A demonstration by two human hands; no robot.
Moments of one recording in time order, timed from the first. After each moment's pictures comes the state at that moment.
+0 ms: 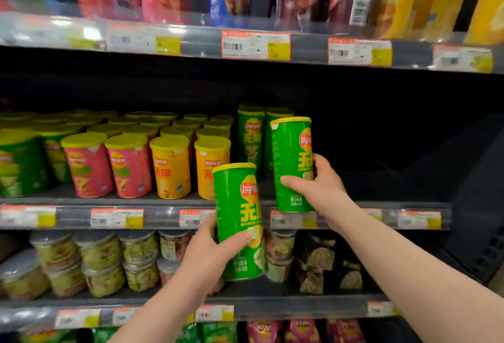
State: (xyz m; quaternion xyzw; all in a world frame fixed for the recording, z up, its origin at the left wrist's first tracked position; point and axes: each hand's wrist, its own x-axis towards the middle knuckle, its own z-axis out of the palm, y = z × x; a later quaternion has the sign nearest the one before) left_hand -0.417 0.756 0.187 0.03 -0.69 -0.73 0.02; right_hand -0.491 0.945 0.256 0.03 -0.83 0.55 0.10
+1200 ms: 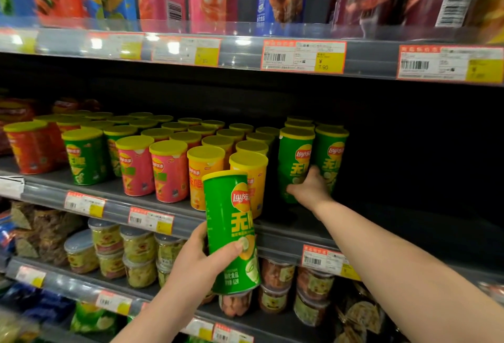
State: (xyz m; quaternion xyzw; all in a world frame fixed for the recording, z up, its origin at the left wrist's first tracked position) left_hand -0.425 0.737 0.197 0.14 -0.64 -0.75 0.12; right_hand -0.645 0.877 0.221 0.08 -0.87 0.49 0.05
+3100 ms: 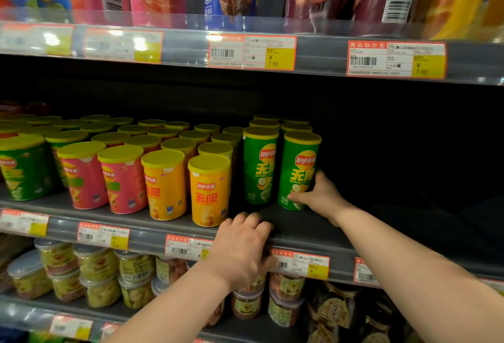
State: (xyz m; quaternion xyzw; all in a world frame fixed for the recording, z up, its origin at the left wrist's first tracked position) left_hand -0.518 0.805 0.201 -0.10 -0.99 0.00 0.11; right_hand -0.639 0.961 0.230 0.10 -0.87 0.48 0.03
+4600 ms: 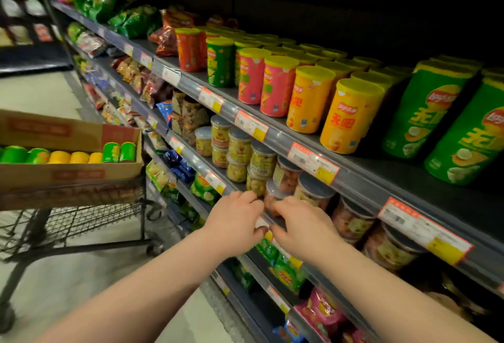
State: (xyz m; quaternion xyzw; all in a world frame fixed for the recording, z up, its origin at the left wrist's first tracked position) left_hand -0.371 0.739 0.115 0.19 -0.98 -0.02 0.04; right_hand -0.481 0.850 0.137 0.57 -0.82 0.07 -0.04
